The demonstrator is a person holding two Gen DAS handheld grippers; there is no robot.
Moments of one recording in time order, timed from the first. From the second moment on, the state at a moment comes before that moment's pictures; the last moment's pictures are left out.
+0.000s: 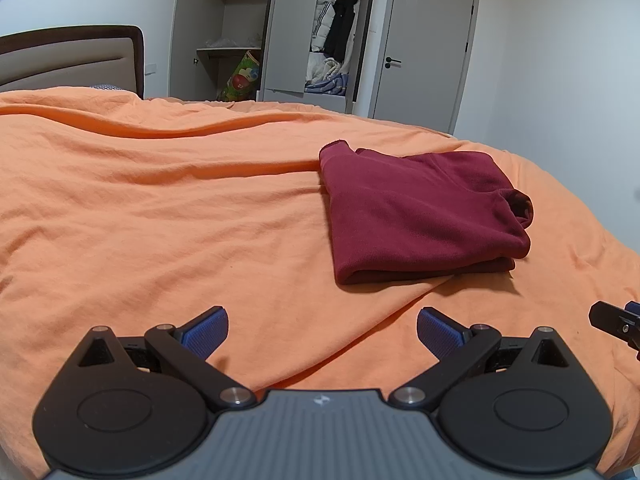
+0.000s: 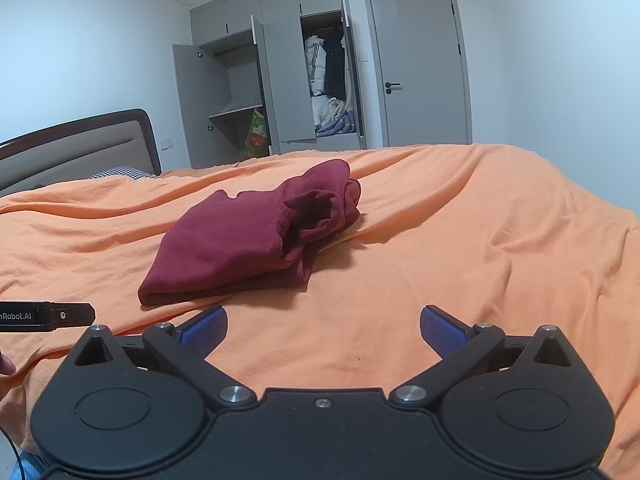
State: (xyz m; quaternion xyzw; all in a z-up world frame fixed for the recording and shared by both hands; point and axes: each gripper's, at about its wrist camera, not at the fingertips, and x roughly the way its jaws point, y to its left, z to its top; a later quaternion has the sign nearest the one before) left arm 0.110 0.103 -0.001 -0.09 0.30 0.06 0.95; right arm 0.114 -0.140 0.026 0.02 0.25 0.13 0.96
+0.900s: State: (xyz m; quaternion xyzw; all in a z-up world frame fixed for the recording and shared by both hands) left arm 0.121 0.105 -0.004 -0.09 0.31 0.07 0.94; right arm 0.123 -0.139 0.017 0.03 0.26 0.12 0.96
